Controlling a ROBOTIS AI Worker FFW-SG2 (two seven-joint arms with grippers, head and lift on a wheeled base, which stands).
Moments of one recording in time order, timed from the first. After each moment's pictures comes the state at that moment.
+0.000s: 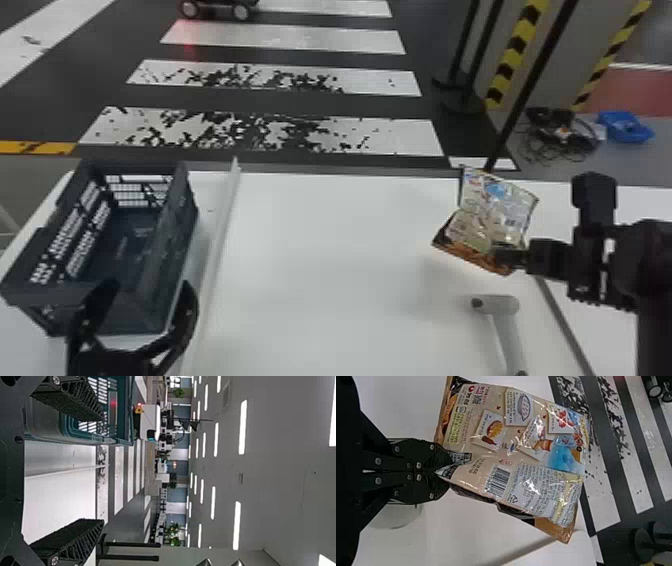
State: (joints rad) left arm 0.56 0.13 0.00 -1.70 0.14 -0.52 -0.08; right arm -0.15 -0.08 -0.32 -1.93 0.10 1.50 0.41
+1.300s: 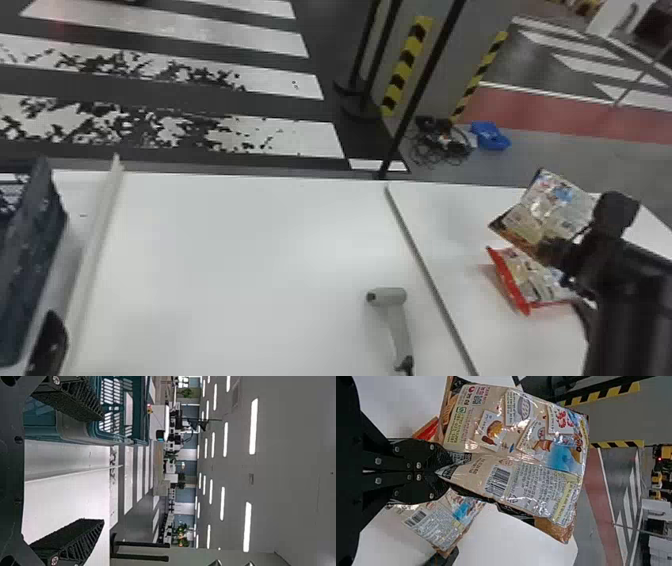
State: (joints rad) left arm 0.54 0.13 0.00 -1.63 0.14 -0.51 -0.08; right arm -0.21 -0.26 -0.73 -1.62 0.01 1.06 0.03
